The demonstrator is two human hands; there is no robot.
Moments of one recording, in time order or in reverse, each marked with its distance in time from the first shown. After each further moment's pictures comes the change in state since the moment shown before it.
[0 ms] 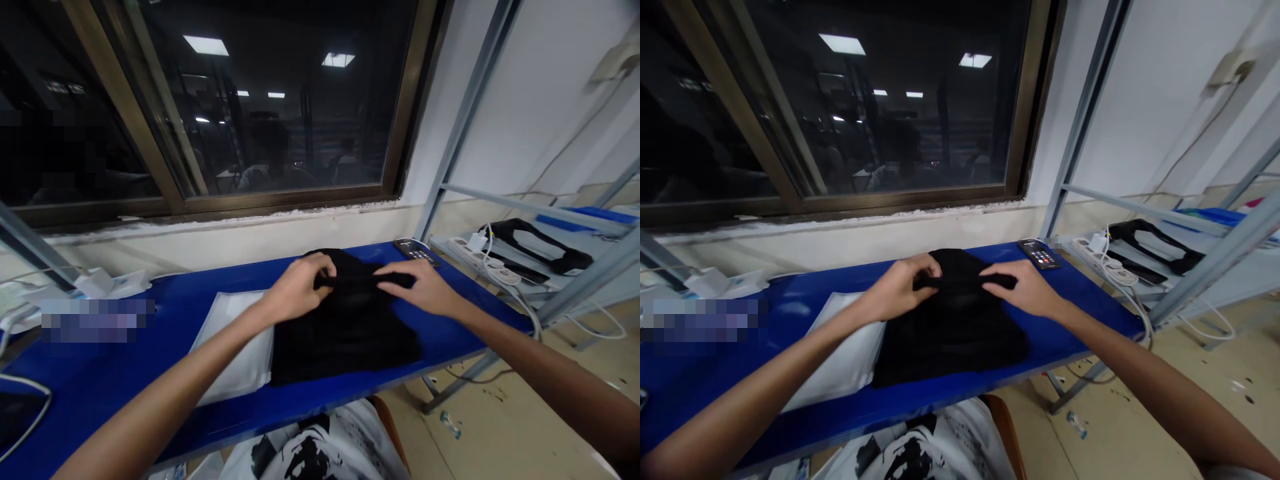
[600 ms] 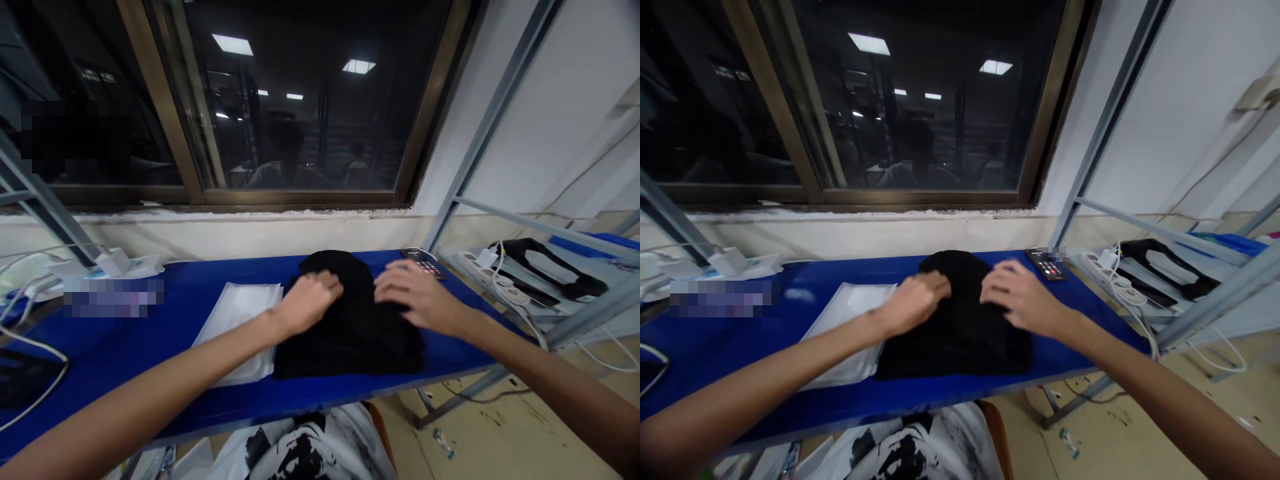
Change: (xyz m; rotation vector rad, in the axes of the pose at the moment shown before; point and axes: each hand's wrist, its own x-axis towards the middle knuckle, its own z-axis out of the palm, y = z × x) left_hand -0.014 -0.017 0.026 0.557 -0.097 0.213; right_hand 0.009 -0.013 -0.005 -0.229 -0.211 -0.421
